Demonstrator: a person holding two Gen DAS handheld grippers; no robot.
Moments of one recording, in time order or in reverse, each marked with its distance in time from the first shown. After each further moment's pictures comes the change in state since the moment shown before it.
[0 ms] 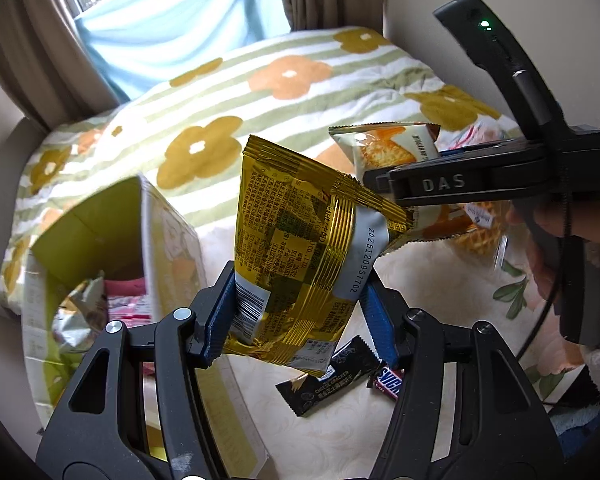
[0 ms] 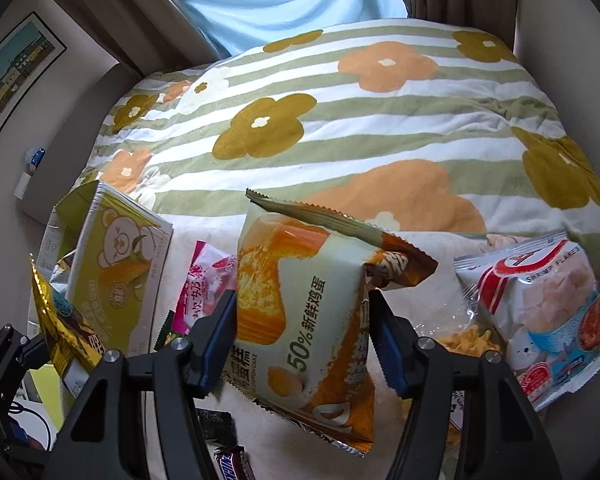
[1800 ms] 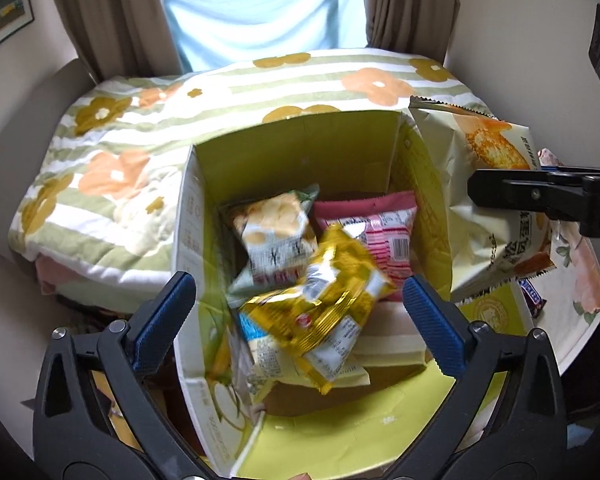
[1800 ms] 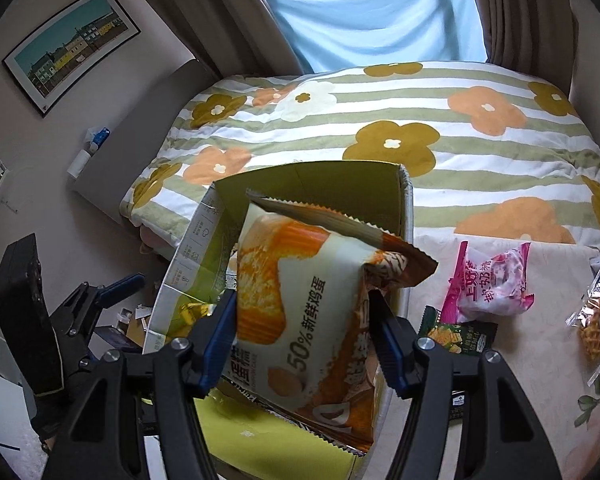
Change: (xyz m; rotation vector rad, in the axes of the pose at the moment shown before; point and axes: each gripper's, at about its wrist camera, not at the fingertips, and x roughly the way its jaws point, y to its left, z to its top) left arm -0.054 0.264 -0.125 -0.179 -0.037 -0.003; right arm -0.014 0.265 -0.033 -0.076 -0.063 0.100
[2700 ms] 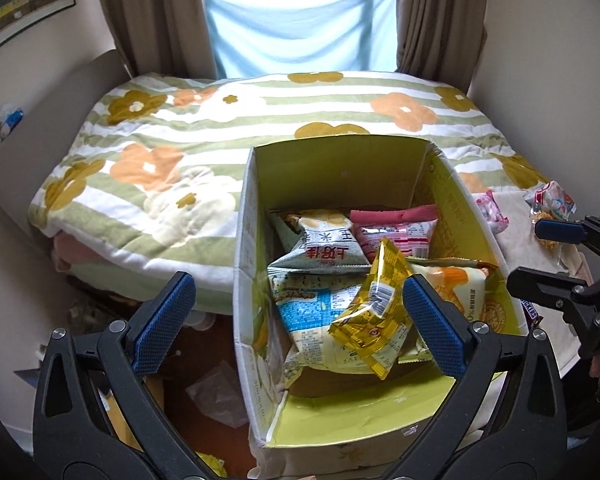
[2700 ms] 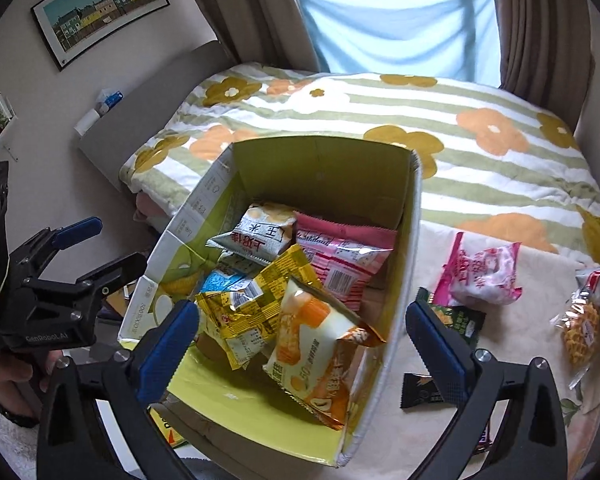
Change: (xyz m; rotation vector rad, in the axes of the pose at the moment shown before) left arm -0.042 0.027 -0.010 -0.097 -0.062 0.054; right arm -0.013 0.025 -0.042 -0.156 -0.004 -0.067
